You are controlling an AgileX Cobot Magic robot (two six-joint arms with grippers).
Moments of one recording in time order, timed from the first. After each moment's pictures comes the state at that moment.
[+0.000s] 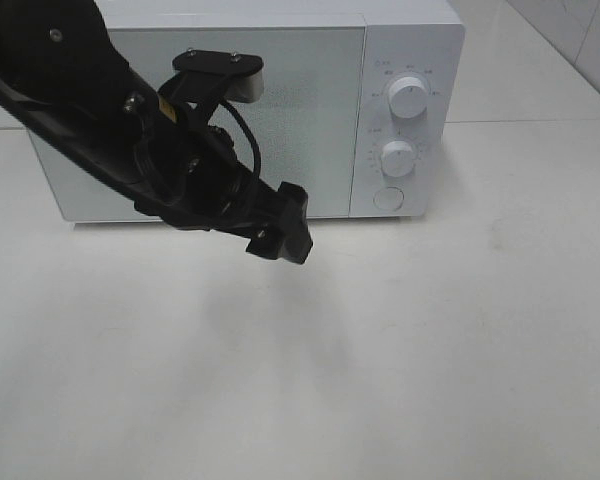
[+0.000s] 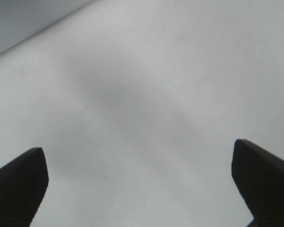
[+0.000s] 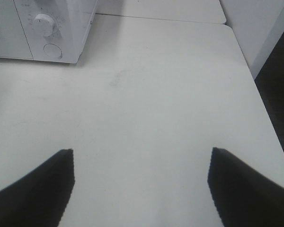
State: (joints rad) left arm -0.71 1.72 -1.12 -0.28 0.53 0.12; right arm 0.16 0.00 -0.50 -0.11 1.01 0.07
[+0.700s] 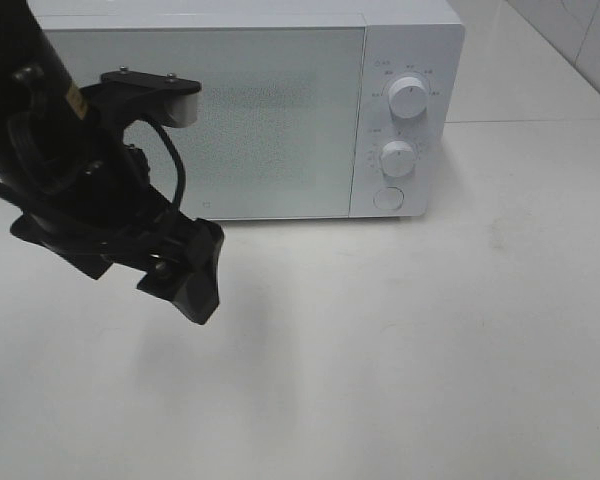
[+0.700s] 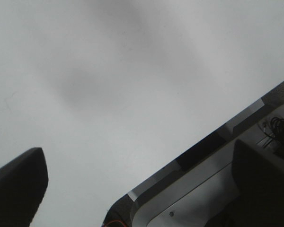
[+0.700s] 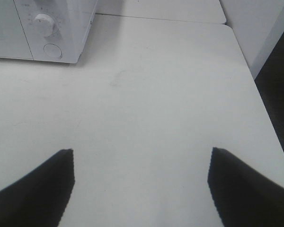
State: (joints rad) left arm -0.68 1.58 -1.12 -0.13 1.00 -0.05; right arm 0.16 0.00 -0.50 -0.11 1.01 0.07
